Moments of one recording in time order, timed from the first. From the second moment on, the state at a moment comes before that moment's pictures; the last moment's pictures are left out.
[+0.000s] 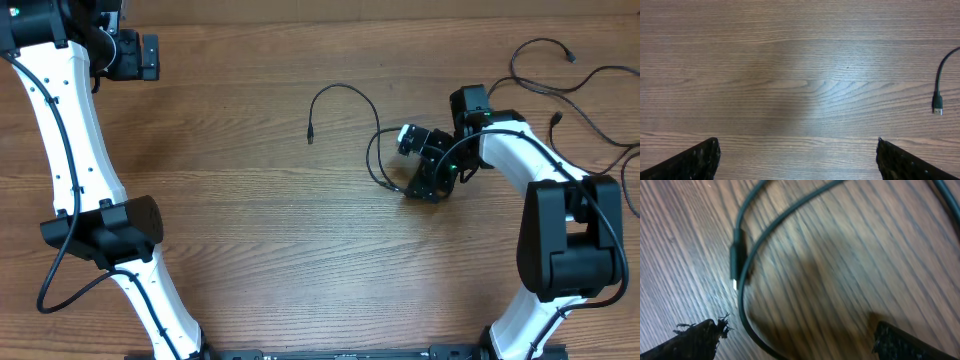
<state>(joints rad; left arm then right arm) 0.22 2.24 2.70 -1.61 0.07 0.16 0.09 1.94 1.25 -0.76 -0.36 -1.01</state>
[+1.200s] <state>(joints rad) 0.22 2.24 2.70 -1.61 0.07 0.16 0.13 1.91 1.13 -0.66 -0.37 -1.01</state>
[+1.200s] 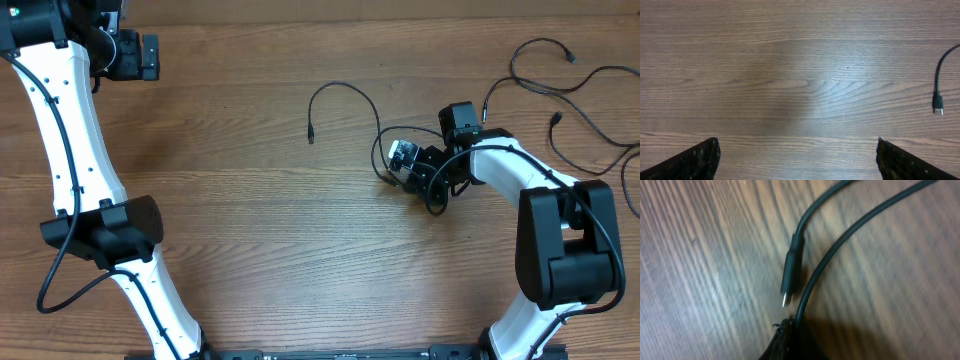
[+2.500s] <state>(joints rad) 0.22 2.24 2.70 -1.61 0.07 0.16 0.12 1.87 2.57 -1.61 -0.91 -0.21</state>
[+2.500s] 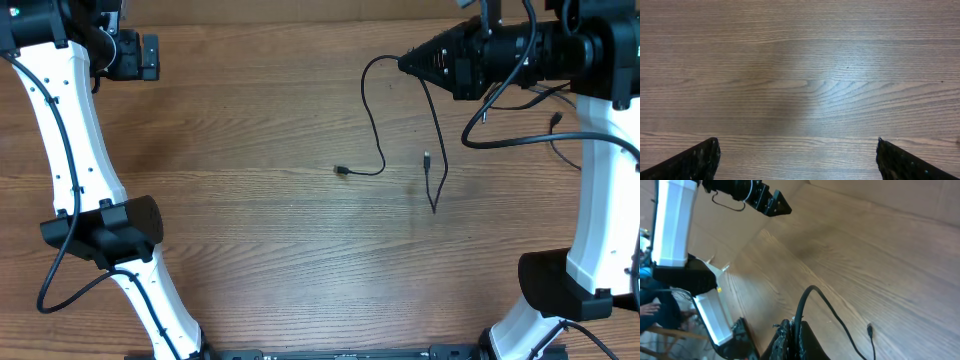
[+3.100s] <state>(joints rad) 0.22 2.24 2.70 -1.61 0.07 0.16 0.12 1.83 2.57 -1.64 -0.26 0.32</state>
